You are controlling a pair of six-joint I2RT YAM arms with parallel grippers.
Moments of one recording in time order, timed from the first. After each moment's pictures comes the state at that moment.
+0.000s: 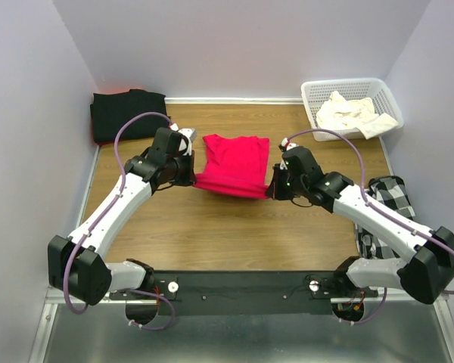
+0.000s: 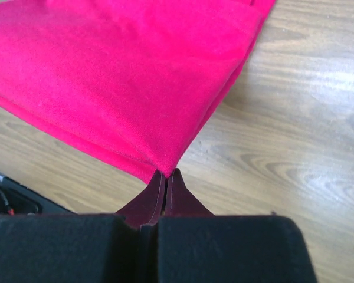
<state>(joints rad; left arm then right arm) -0.40 1.28 1.11 -0.69 0.15 -0.28 0.67 1.26 0.98 -0.51 0.01 0.54</state>
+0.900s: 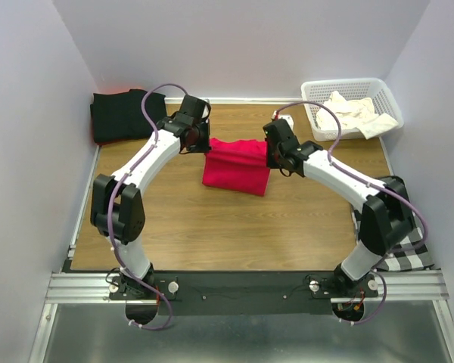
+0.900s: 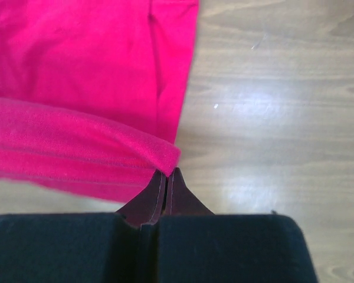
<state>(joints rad) -0.40 1.74 1.55 -0.68 0.04 -0.37 0.60 1.64 1.29 -0.49 0.33 0.43</state>
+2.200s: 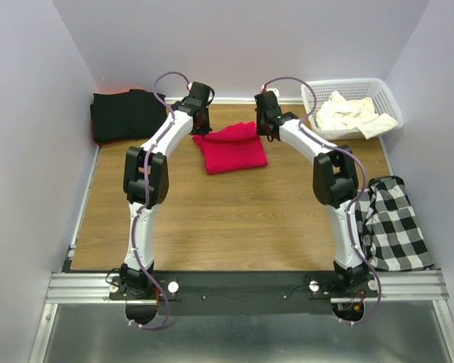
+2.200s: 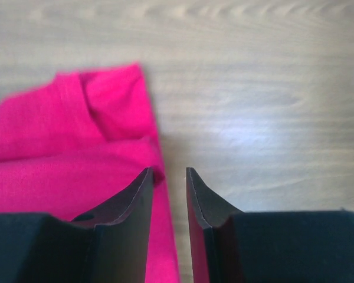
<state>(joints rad) -0.32 2.25 2.03 -0.70 -0.11 -0.36 0.44 2.30 1.95 -0.41 0.31 0.28</state>
